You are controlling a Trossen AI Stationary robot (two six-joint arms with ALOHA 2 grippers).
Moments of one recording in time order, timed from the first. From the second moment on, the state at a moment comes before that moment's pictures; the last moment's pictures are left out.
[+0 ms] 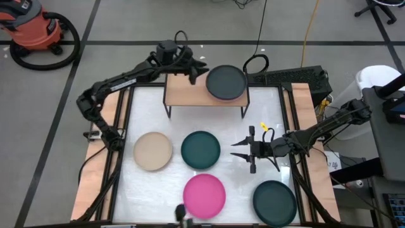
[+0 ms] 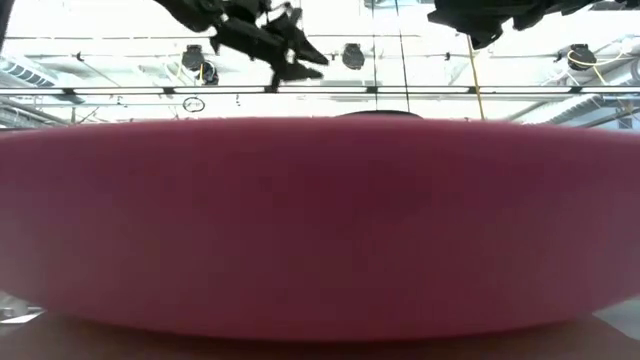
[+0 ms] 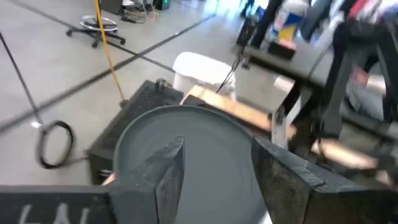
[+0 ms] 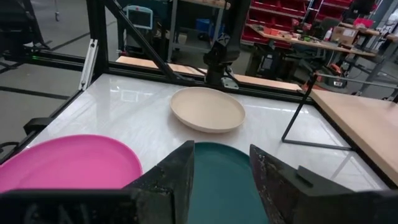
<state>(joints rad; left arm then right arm) 0.65 1.65 1.47 -0.09 0.44 -0.14 0.42 1.04 0.52 0.29 0.44 -0.03</state>
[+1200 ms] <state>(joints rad) 0.24 0.72 0.09 0.74 0.06 -0.10 0.41 1.11 0.89 -0.40 0.34 0.34</state>
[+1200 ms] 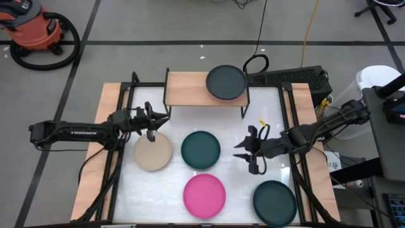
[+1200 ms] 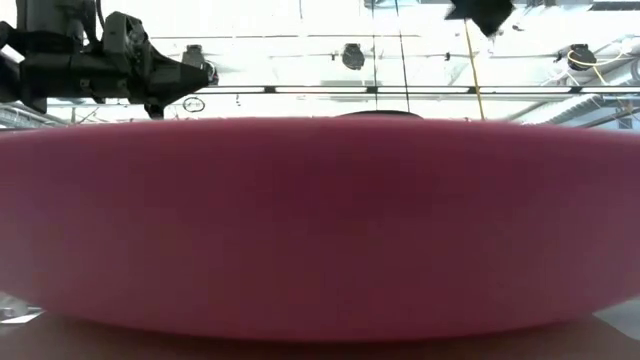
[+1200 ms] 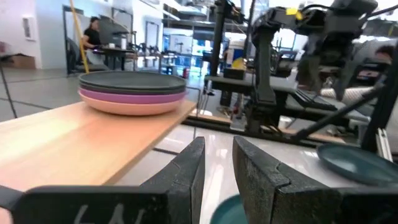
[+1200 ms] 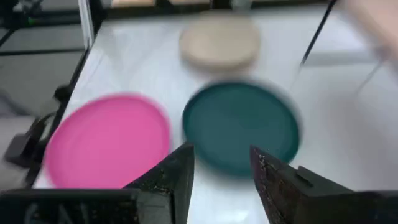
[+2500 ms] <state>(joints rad) 0.21 0.72 0.09 0.60 0.04 -0.12 0.62 1.45 0.92 -0.79 0.02 0.54</state>
